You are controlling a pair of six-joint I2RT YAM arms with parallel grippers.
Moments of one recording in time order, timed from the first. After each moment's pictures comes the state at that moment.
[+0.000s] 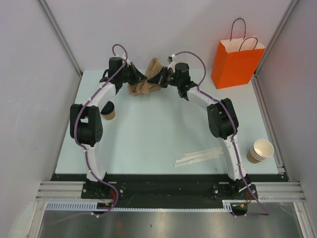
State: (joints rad) left arm -0.16 2.01 1.66 -0.12 0.48 -0.67; right arm 0.47 2.36 1.93 0.29 -0.60 0.94
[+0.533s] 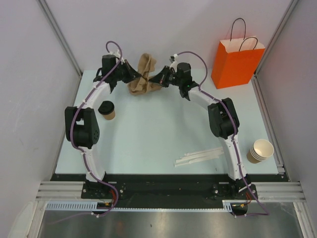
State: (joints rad) left arm -0.12 1.96 1.65 -0.15 0.48 -0.61; right arm 0.45 2.36 1.91 0.33 -0.61 0.97
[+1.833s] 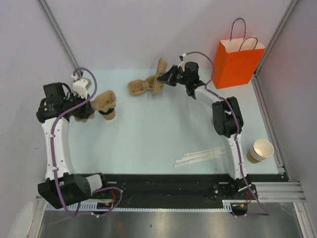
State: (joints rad) left arm 0.29 1.20 1.39 -0.96 0.51 0.42; right arm 0.38 2.36 1.88 0.32 -0.62 0.98
